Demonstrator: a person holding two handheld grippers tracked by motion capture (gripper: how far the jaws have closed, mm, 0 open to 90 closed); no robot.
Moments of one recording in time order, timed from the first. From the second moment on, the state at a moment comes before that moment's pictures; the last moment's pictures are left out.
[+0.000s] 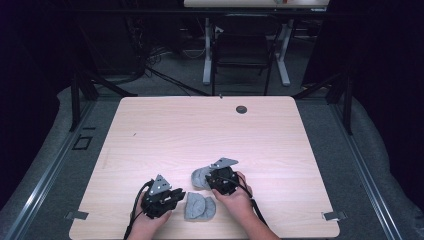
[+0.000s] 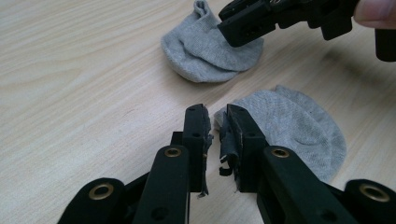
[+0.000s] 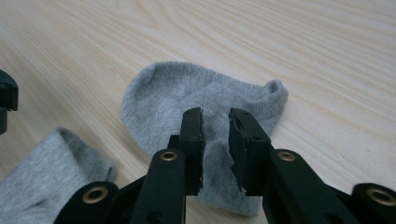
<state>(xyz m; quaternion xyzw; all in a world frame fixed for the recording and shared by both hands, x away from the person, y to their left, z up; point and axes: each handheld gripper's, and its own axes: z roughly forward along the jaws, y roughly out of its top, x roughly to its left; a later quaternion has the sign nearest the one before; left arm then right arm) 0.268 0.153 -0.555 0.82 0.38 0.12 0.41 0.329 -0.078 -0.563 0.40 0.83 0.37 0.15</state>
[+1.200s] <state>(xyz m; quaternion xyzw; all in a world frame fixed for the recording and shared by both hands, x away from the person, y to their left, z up) 0.267 0.145 -0.555 0.83 0.36 0.13 0.41 0.264 -0.132 -0.538 0.33 0.84 0.40 0.15</state>
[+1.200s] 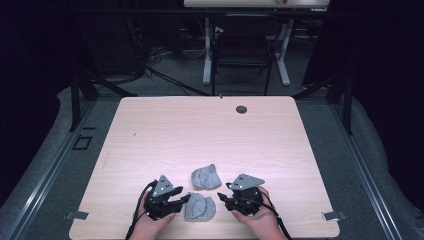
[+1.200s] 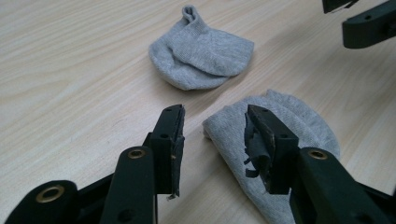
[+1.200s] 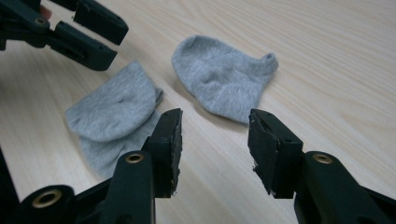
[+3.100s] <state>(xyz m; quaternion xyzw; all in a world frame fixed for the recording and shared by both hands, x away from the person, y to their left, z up) 0.245 0.098 -0.572 0.87 0.30 0.10 0.38 0.260 -0.100 -0.581 0.29 0.87 0.39 0.10</state>
